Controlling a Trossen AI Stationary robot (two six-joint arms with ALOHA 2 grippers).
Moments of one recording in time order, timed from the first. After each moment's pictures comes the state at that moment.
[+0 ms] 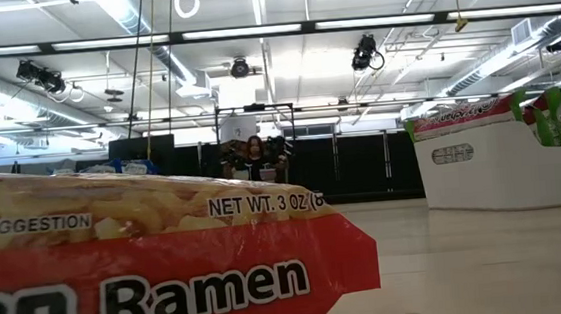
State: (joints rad) left arm -0.86 1.92 1.27 -0.49 -0.05 -1.08; right arm 0.74 1.88 1.64 -0.81 0.09 1.41
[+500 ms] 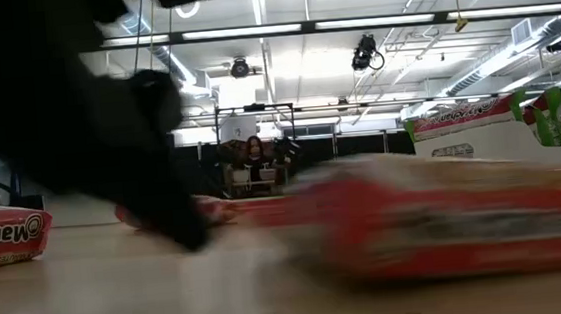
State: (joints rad) left arm -0.69 2.04 1.28 -0.10 -0.23 -0.76; right arm 0.73 1.96 1.70 -0.81 0.11 1.40
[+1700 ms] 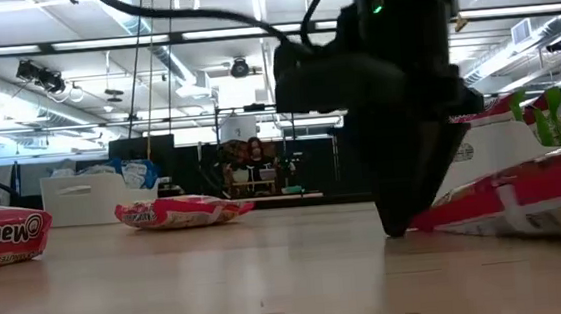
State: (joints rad) left arm -0.85 1.57 1.33 -0.75 -0.58 -0.97; right arm 0.42 2.24 1.70 -1.05 0.13 1.21
